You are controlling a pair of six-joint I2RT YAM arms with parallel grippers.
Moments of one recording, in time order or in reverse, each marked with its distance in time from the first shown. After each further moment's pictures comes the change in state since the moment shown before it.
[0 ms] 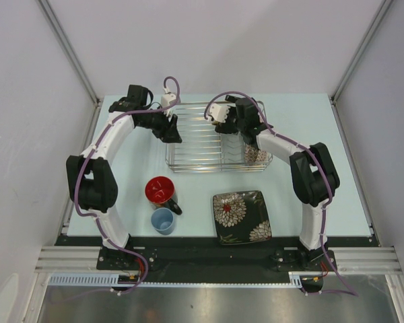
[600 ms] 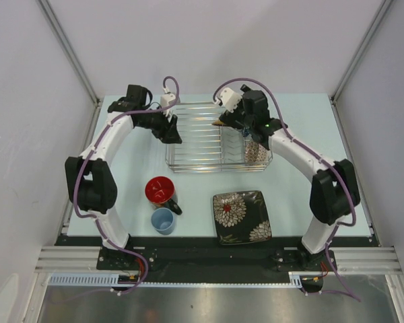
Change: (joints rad) left arm 0.002 -0.008 0.000 -0.012 0.014 0.005; right arm 0.022 -0.195 -0.004 -0.183 0.188 0.269
